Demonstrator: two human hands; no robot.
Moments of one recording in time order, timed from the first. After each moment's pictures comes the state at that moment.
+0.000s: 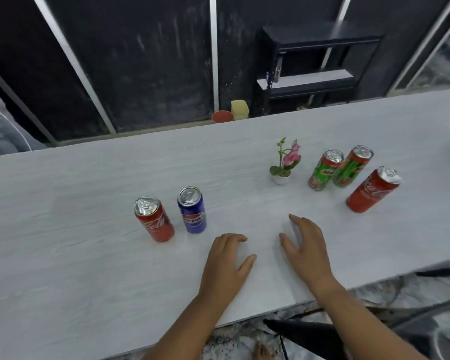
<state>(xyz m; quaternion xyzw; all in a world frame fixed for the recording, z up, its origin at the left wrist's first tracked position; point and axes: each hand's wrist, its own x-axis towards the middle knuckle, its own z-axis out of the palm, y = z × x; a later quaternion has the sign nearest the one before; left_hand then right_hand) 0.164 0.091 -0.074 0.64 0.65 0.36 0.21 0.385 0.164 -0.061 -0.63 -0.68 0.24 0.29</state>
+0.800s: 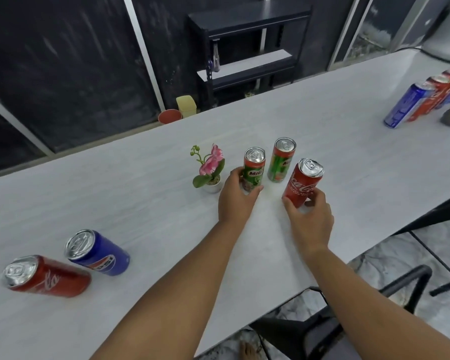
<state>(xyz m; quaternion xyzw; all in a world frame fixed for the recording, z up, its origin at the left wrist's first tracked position) 0.350 0.327 -0.057 0.57 0.62 0.42 0.34 0.528 0.263 -0.066 -0.78 -0.42 0.20 0.43</state>
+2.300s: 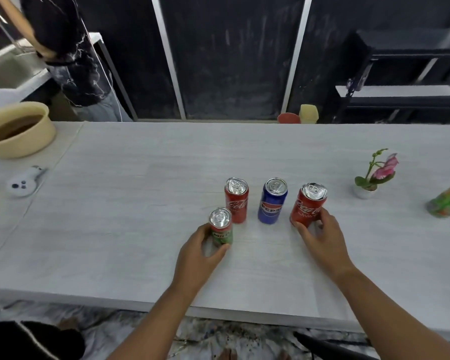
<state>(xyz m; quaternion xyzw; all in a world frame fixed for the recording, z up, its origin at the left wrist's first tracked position) -0.010 -0.006 -0.062 0.44 0.74 0.45 0.22 0.270 0.191 -0.069 -0.53 -0.71 0.35 0.29</state>
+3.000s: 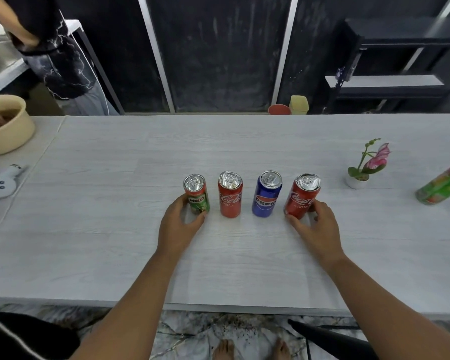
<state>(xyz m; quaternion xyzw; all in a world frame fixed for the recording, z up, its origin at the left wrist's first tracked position) -0.077 0.040 -0.075 0.40 0.77 0.45 0.20 0.265 0.191 -0.069 -0.55 -0.71 0.31 0.32</state>
